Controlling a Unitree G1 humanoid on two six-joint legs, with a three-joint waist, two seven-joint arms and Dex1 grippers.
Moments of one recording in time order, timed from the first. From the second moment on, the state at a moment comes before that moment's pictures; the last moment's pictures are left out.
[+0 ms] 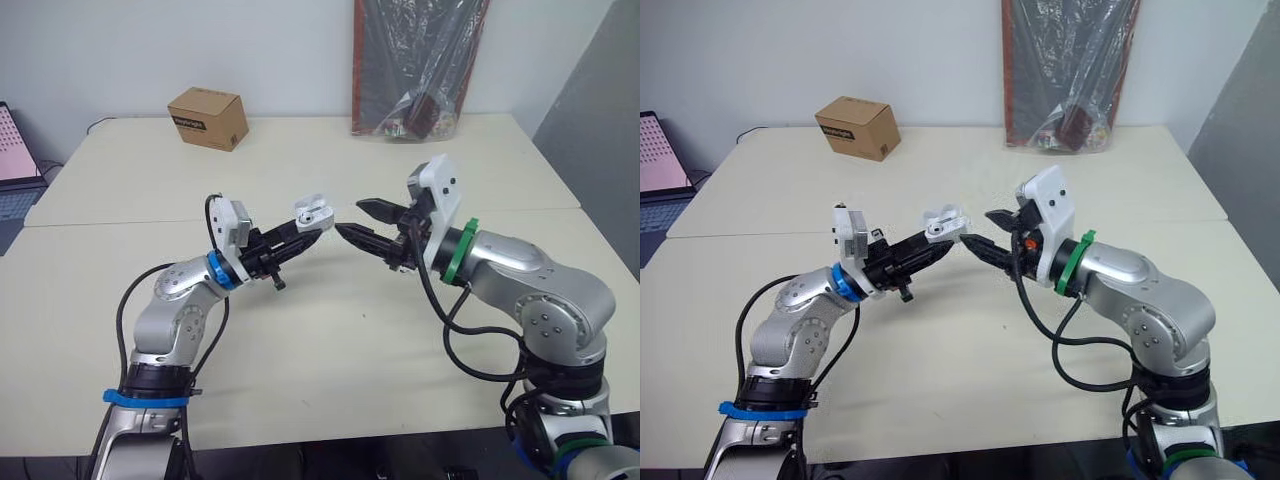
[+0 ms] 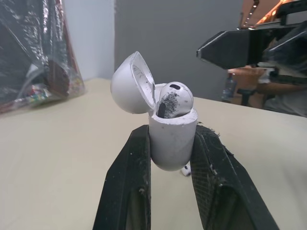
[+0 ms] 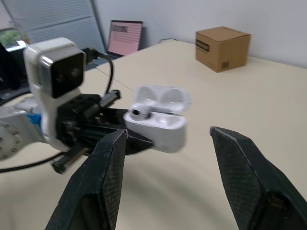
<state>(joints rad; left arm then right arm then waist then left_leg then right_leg) -0.43 0.47 0.07 0.01 -0.58 0.27 -1.01 -0.63 -0.40 0.00 -0.57 0.68 1.06 0.37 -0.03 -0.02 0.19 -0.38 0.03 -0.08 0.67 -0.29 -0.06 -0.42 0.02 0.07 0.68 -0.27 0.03</state>
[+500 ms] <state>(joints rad) -0.45 0.59 0.08 0.07 -0.67 0.39 -1.29 -0.54 -0.68 0.20 -0.23 0.39 0.91 0.56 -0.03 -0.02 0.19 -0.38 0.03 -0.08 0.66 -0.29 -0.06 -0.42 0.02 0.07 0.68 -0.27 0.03</state>
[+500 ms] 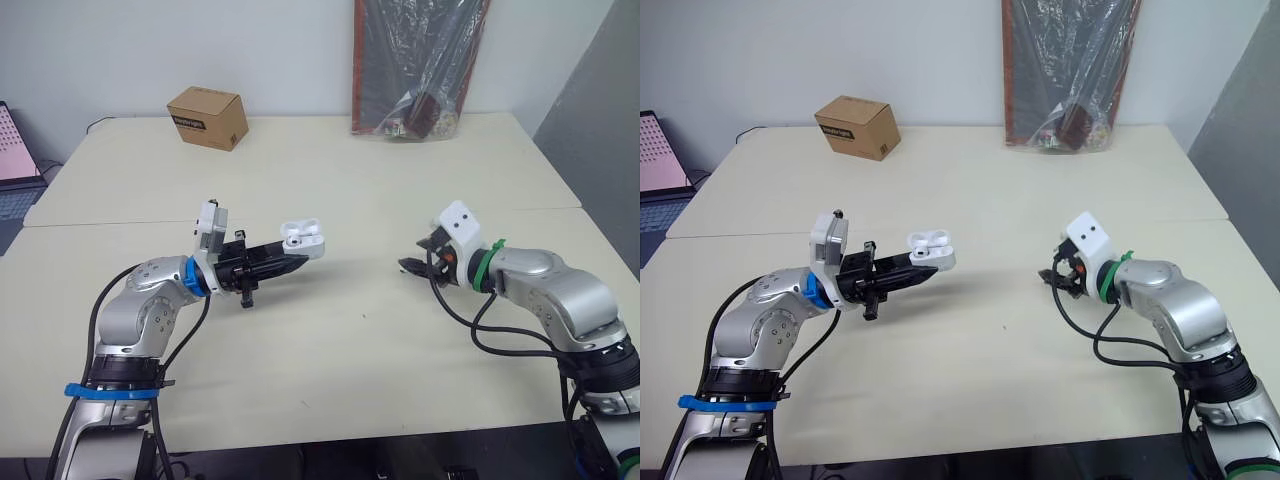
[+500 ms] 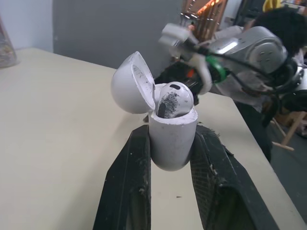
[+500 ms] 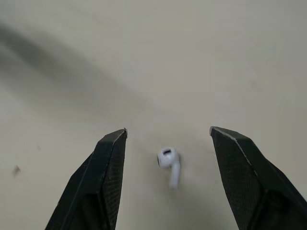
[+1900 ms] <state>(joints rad) -0.40 0.56 0.07 0.00 -0.66 0.38 -1.28 -0.58 -0.56 0.25 0.01 0.20 0.80 0.65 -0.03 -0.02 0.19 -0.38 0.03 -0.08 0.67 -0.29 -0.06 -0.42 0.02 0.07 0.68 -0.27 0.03</state>
